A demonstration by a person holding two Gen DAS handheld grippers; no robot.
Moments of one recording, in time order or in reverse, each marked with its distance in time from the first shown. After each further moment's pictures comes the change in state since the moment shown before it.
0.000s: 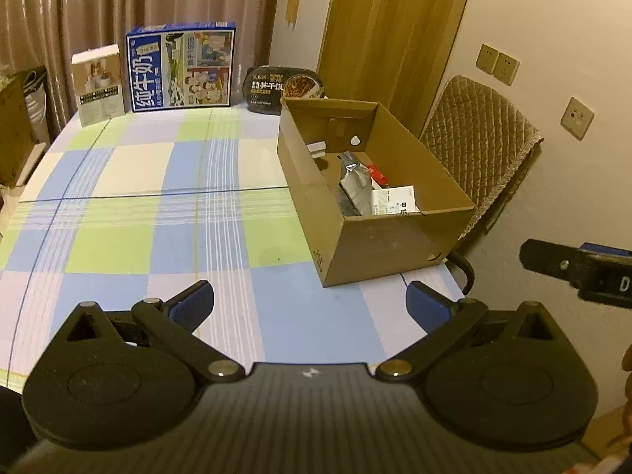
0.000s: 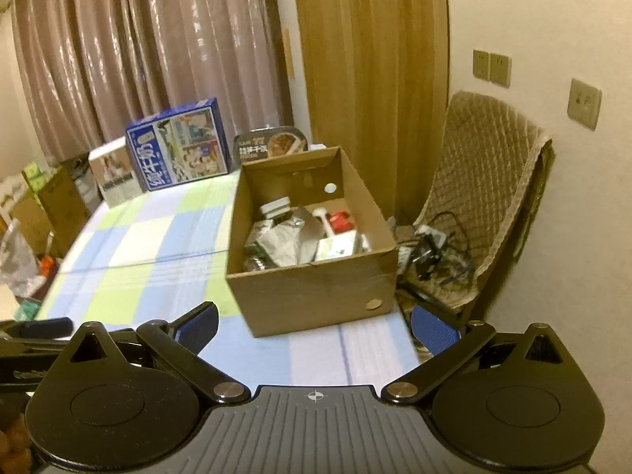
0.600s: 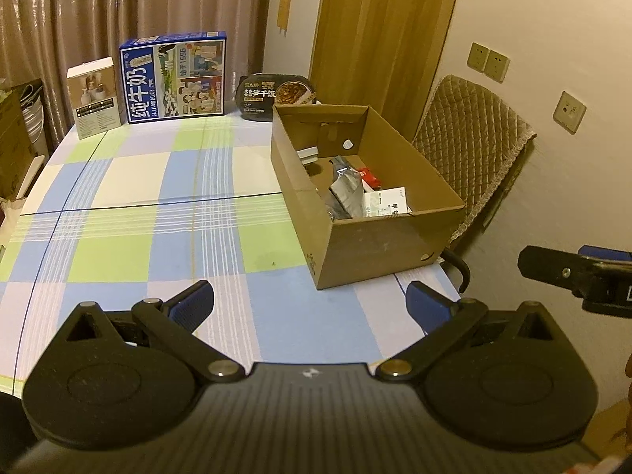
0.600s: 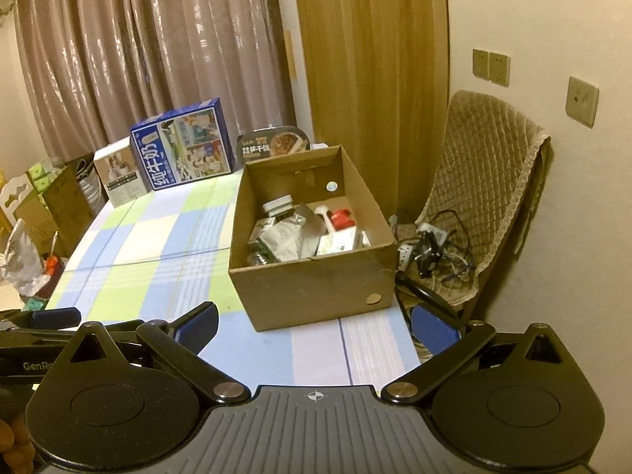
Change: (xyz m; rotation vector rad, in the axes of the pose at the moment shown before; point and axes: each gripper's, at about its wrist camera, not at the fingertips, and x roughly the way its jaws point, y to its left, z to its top) left arm -0.008 -0.013 0.003 0.034 -0.007 0.001; right arm -0.011 -0.002 -0.004 -0.009 0.000 -0.002
